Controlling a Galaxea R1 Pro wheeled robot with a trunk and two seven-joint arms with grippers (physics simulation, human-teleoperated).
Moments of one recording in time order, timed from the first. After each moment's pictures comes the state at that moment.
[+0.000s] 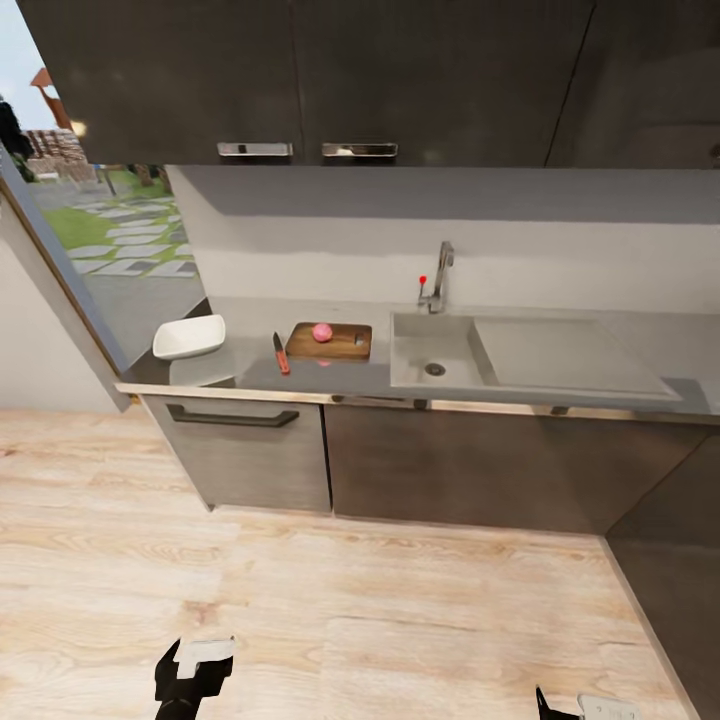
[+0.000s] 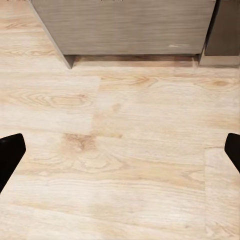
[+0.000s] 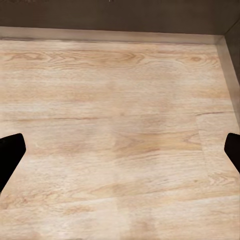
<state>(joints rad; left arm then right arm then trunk) -0.51 0.04 -0.19 0.08 0.13 -0.71 0.16 -0.21 -0.12 -0.28 -0.40 0.09 -0.42 0.02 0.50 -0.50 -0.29</state>
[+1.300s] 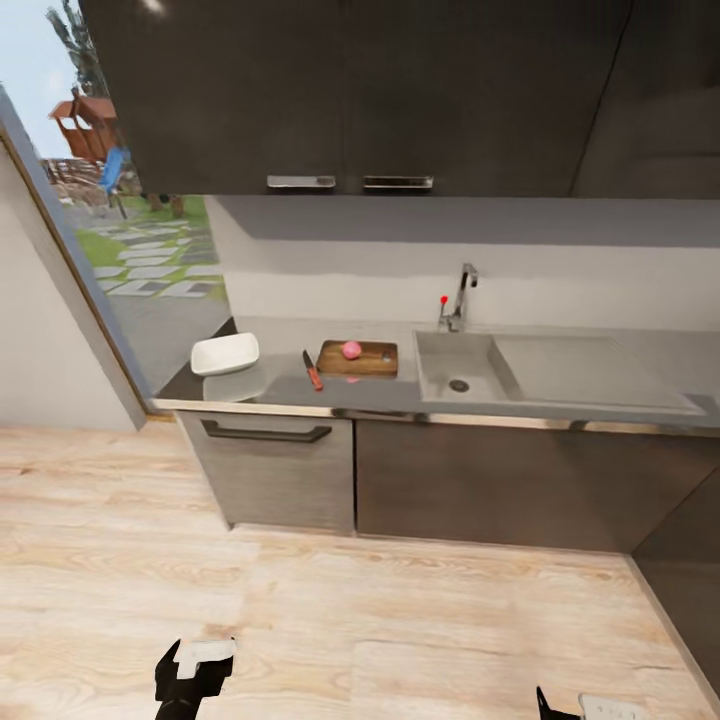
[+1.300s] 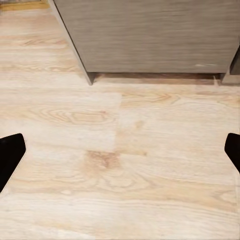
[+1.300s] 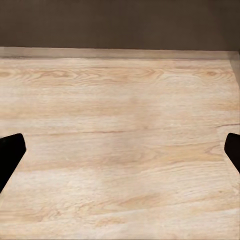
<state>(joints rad) -0.51 0.04 -0.19 0.08 0.13 -0.71 0.16 -0.21 -0.12 -0.27 -0.40 0.09 -0.42 0.02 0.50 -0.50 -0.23</state>
